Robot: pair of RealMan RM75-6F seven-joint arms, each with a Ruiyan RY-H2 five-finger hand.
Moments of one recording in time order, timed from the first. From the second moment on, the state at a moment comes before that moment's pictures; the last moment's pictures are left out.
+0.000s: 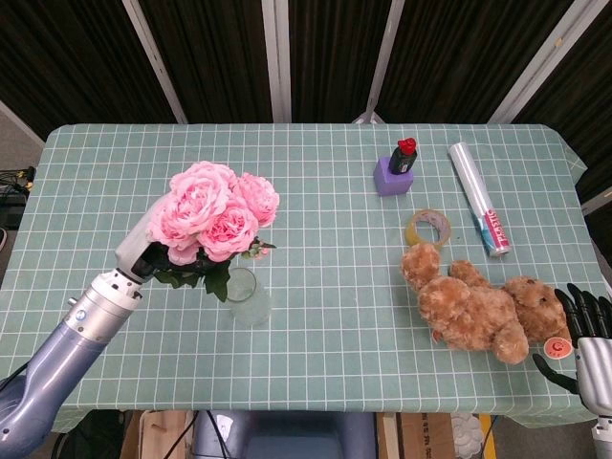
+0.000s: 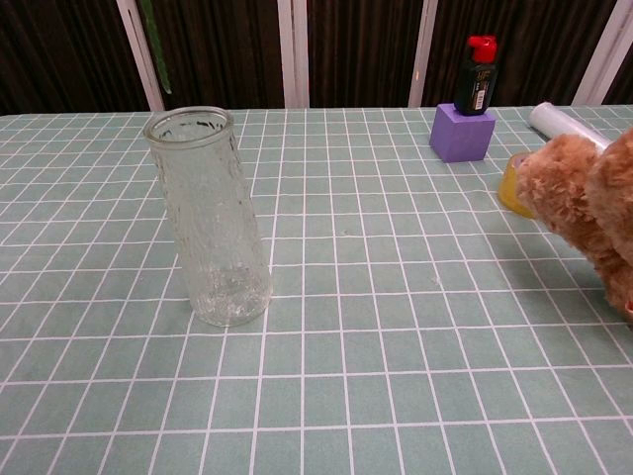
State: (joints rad) left arm -0.62 -0.95 -0.57 -2.23 1.13 0.95 -0.67; right arm -0.04 -1.03 0.05 -1.74 -1.53 1.58 -0.04
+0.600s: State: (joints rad) left arm -0.68 -1.11 -0.43 -2.11 1.15 0.94 -0.60; right arm -0.04 -1.02 0.05 -1.73 -1.53 1.59 -0.02
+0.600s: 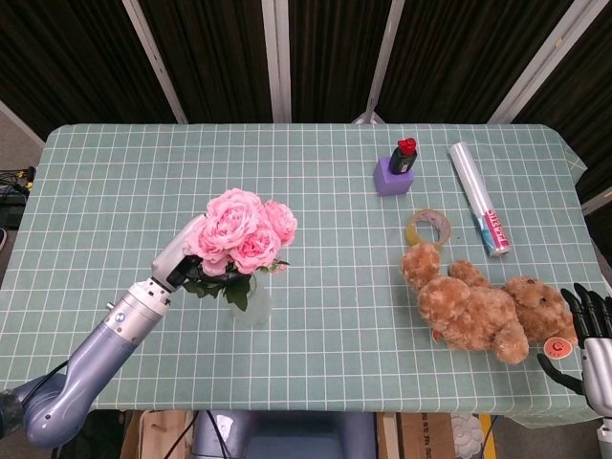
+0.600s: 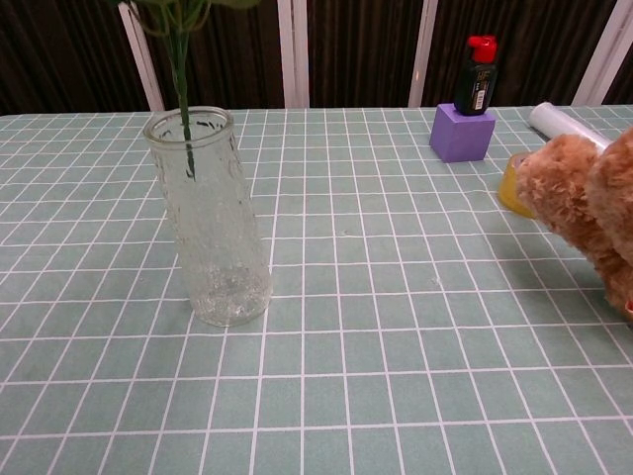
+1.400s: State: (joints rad) left arm -0.67 -1.10 -0.31 -1.98 1.37 0.83 -0.75; right arm -0.05 -1.01 0.05 -1.73 -1.54 1.62 0.01
